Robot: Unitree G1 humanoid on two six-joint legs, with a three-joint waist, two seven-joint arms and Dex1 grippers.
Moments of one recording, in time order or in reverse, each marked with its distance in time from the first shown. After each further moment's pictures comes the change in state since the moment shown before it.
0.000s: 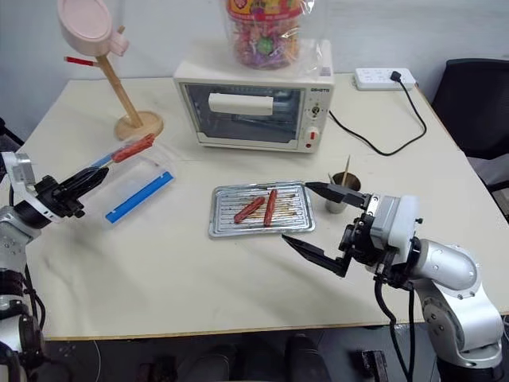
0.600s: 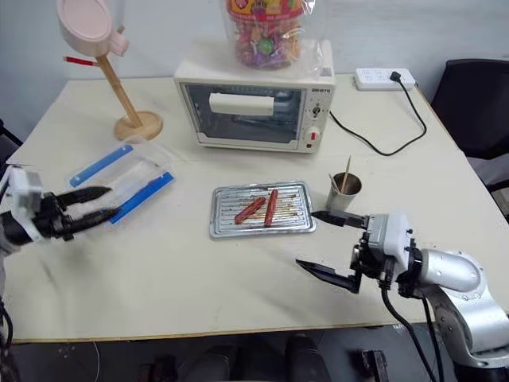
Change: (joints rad) left arm 0.512 0.031 -0.019 -0.737 0.058 -0.060 -0.090; right arm 0.158 -0.142 -0.007 0.209 -0.048 -0.087 0.223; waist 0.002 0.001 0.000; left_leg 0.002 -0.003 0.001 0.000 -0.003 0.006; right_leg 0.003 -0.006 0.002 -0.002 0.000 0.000
